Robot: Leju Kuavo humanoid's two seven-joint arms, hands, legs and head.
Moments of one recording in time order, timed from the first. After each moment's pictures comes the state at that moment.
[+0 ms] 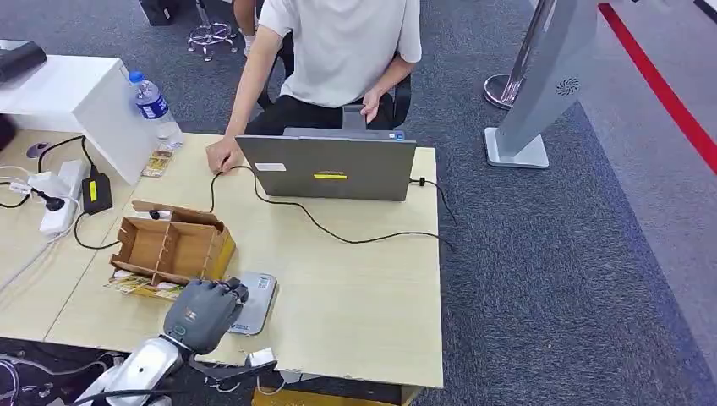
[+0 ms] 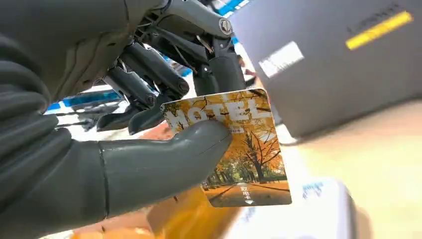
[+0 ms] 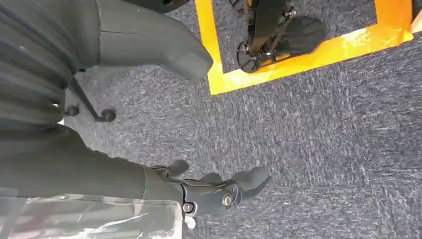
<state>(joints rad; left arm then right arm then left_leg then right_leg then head) 0.06 0.44 -0.48 -1.66 -1.32 0.10 0.08 -0.04 0.07 -0.50 -0.23 0.44 -0.28 -0.06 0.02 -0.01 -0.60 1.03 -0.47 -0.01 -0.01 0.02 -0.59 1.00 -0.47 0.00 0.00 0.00</state>
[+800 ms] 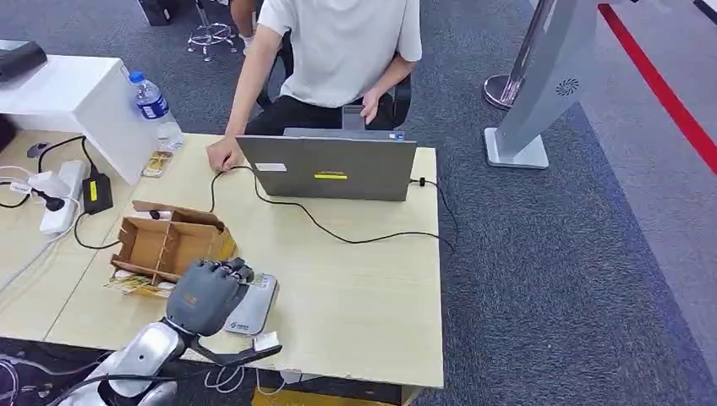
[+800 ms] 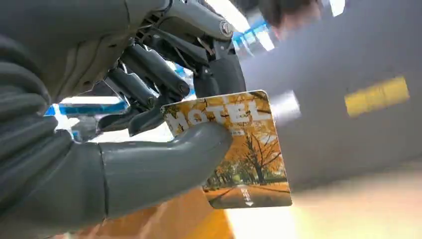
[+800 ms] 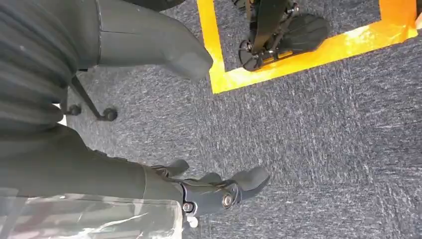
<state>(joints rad) -0.05 0.43 -0.51 -1.67 -1.28 0.34 0.06 -0.04 0.07 -0.54 -0.23 0.50 -0.27 -0.06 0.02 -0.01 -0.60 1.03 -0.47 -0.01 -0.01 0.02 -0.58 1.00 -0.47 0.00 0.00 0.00</state>
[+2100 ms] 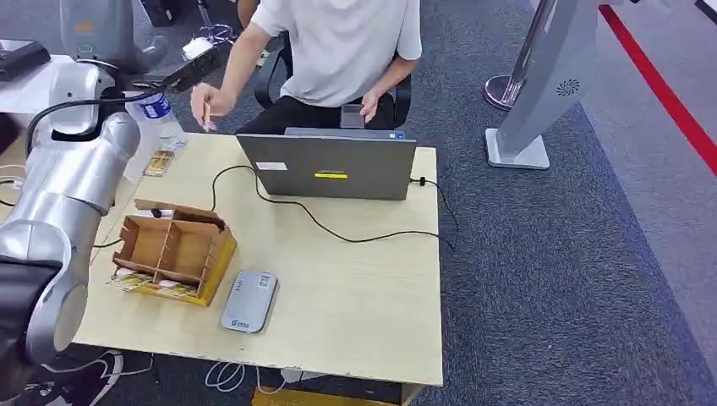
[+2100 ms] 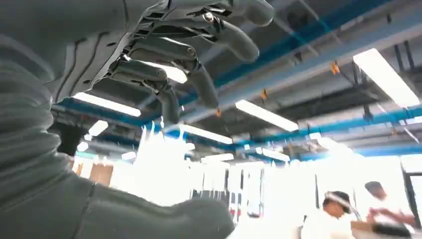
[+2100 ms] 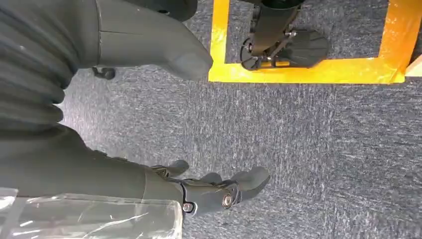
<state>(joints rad) -1.11 0.26 -0.31 -0.75 -1.18 0.36 0.00 -0.12 0.08 -0.47 -0.24 0.69 -0.22 0.04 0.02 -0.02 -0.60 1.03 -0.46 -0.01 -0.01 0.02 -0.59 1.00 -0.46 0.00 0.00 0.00</state>
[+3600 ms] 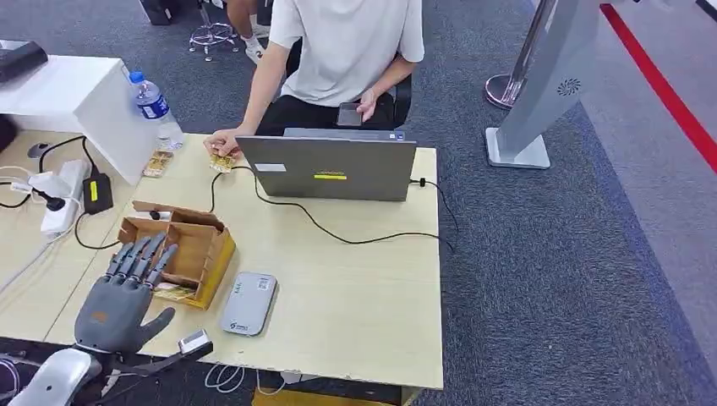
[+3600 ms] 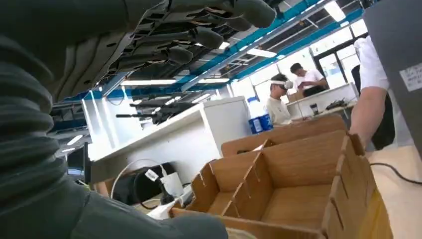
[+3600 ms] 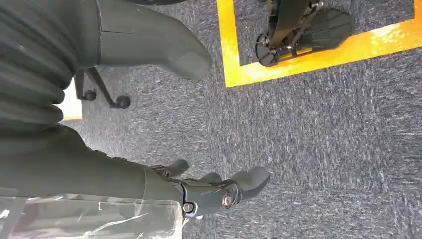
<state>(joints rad) 0.26 0.49 -0.12 -1.77 -1.19 0.26 0.02 -0.05 0.08 -0.69 -0.23 0.72 -0.24 -0.02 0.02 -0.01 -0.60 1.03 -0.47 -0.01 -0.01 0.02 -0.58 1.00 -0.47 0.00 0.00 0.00</state>
